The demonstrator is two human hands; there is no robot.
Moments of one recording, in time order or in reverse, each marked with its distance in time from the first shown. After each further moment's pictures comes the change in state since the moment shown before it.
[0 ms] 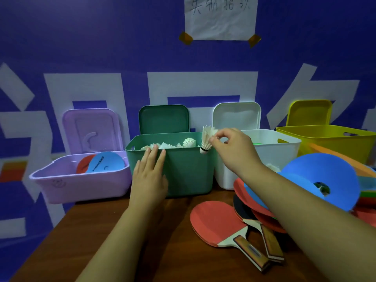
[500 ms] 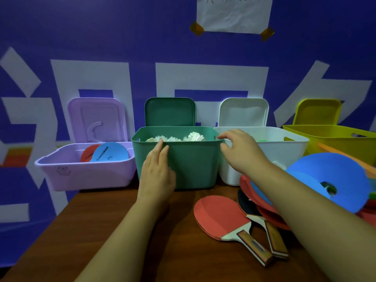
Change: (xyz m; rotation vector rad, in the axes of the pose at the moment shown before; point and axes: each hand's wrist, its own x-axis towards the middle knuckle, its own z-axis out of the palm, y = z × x) left_hand -0.012 0.011 0.005 -0.183 0.139 -0.042; right_hand 0.001 0.016 0.008 -0.256 -0.182 -0.047
